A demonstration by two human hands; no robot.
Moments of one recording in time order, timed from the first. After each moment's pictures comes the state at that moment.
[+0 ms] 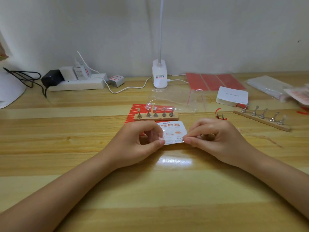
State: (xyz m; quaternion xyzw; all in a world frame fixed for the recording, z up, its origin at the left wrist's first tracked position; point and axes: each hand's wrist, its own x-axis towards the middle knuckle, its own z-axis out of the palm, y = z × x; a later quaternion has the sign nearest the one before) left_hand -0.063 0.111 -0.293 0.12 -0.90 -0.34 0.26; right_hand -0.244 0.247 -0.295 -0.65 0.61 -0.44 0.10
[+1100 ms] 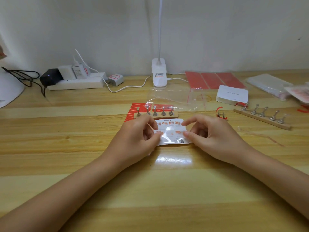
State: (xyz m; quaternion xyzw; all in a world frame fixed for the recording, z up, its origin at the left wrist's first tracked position) left_hand -0.070 0.119 -0.295 0.22 -0.89 -0.28 0.27; right_hand -0.238 0.239 -0.295 -0.58 0.69 -0.42 0.14
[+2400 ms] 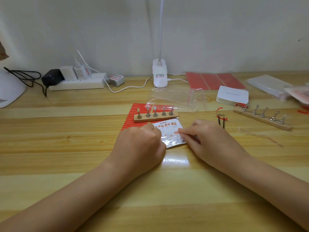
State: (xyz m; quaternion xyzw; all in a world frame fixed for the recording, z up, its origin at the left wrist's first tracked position) left_hand -0.072 0.144 -0.279 0.23 -0.95 0.05 0.18; right_hand -0.223 0.237 -0.297 -0.62 0.74 -0.25 -0.02
